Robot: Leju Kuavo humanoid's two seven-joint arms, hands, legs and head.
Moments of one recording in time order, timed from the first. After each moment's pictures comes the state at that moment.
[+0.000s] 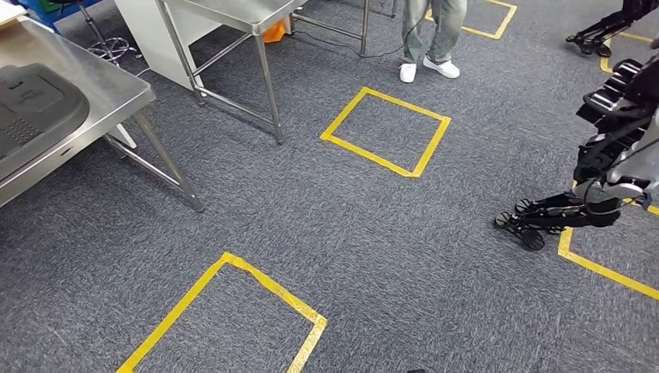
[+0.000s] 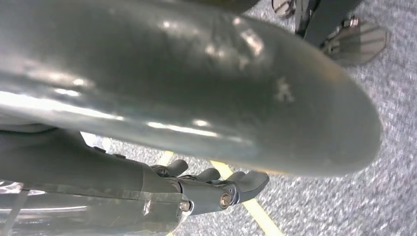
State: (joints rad) left arm -0.14 -0.03 -1.24 -0.29 1.31 0.09 -0.15; right arm -0.16 0.10 -1.53 -0.03 1.42 -0.31 0.05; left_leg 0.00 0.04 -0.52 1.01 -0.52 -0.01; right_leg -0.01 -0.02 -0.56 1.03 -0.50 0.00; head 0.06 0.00
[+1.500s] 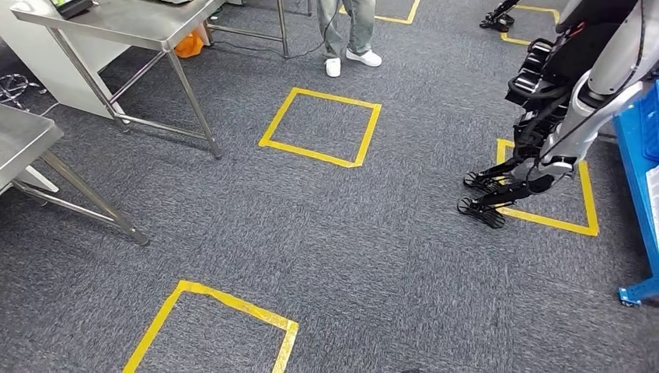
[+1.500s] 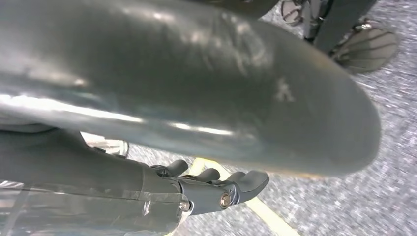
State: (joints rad) left arm -0.13 -0.03 -1.24 -0.28 1.29 0.08 -0.14; right arm -0.17 0.11 -1.53 -0.03 1.42 -0.28 0.09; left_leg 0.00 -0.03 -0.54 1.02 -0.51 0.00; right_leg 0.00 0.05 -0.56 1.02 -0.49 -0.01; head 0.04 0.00
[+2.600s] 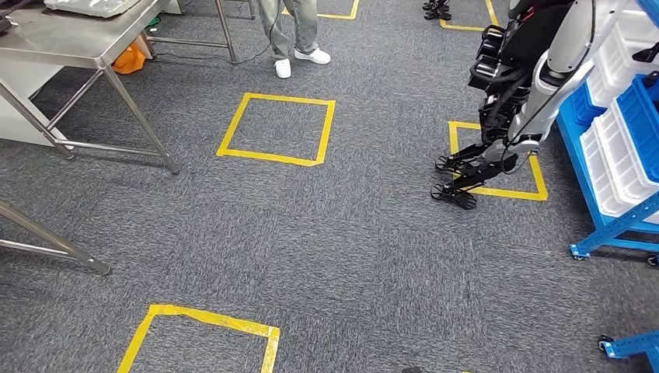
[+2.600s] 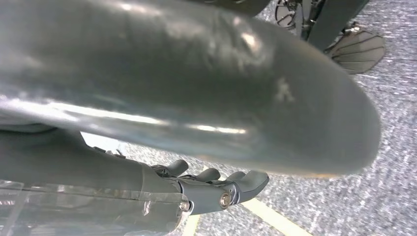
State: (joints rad) left arm -0.12 -0.04 -1.26 -0.28 1.31 0.11 -0.14; right arm -0.17 0.10 -1.53 -0.03 1.42 -0.27 0.06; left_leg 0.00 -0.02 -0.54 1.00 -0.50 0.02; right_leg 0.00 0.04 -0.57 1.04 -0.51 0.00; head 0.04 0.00
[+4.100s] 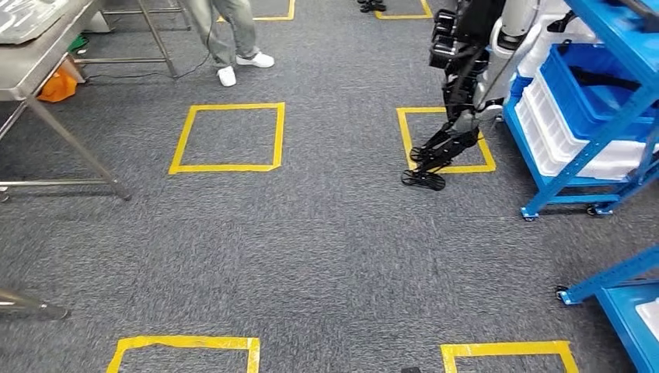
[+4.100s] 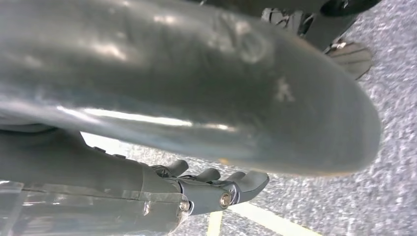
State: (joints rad) left arm -0.12 -0.05 -1.26 -0.28 1.34 0.14 -0.17; right arm -0.17 0.11 -1.53 -0.02 1.42 -0.26 0.04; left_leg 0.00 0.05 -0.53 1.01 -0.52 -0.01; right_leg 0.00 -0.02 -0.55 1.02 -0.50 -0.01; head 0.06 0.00
